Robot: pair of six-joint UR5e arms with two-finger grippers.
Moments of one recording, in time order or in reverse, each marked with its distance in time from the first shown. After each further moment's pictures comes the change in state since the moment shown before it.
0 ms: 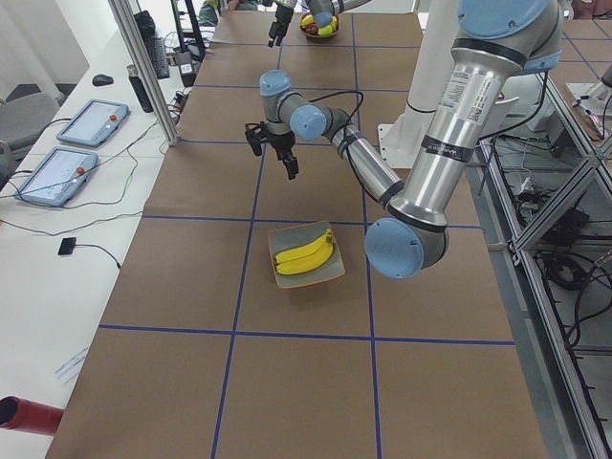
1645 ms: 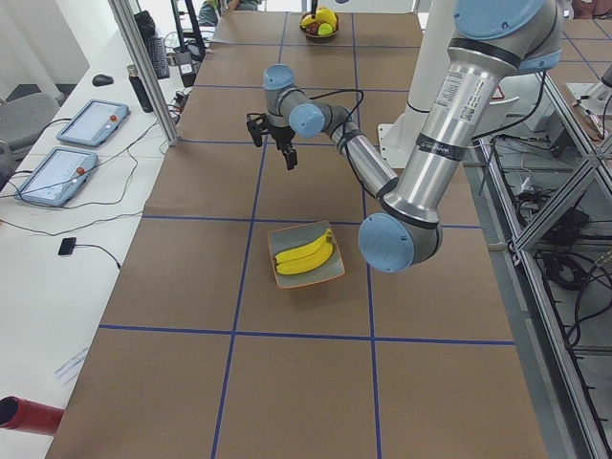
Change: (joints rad) left arm 0.036 -0.025 0.020 -0.087 0.020 -0.060; right arm 0.302 -0.302 -0.094 -0.430 -0.099 -1.006
